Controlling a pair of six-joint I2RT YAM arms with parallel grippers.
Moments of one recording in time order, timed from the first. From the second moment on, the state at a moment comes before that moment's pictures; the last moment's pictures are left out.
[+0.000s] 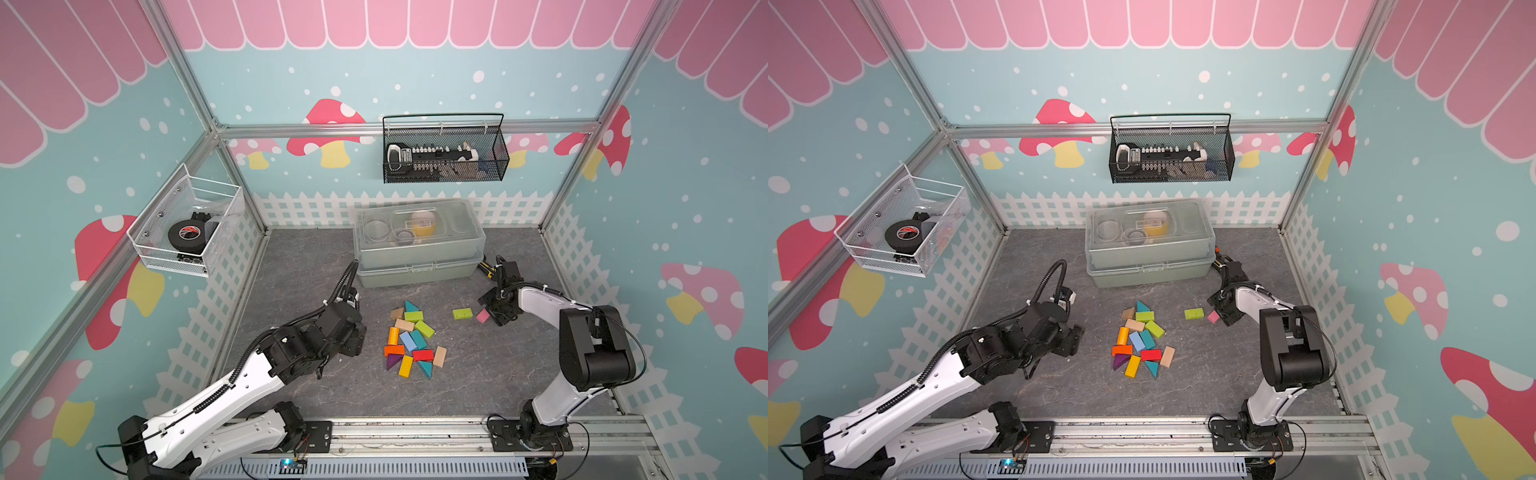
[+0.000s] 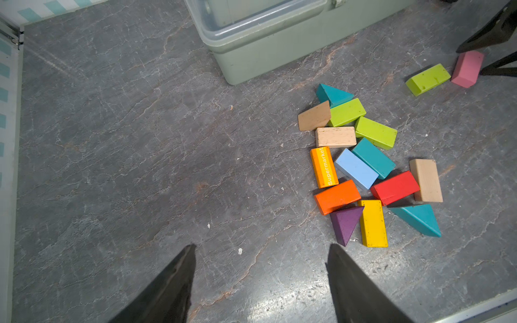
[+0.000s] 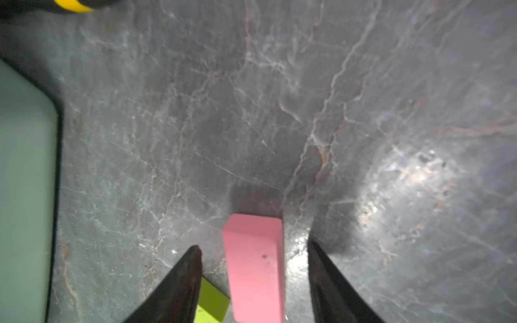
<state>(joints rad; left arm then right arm) -0.84 0.94 0.94 -0.90 -0.39 -0.38 0.09 1.68 0.95 -0.47 -0.03 1.01</state>
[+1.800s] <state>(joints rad) -0.85 0.85 0.92 -0.90 -0.39 -0.36 0.16 1.70 1.31 -0.93 -0.12 -1.45</state>
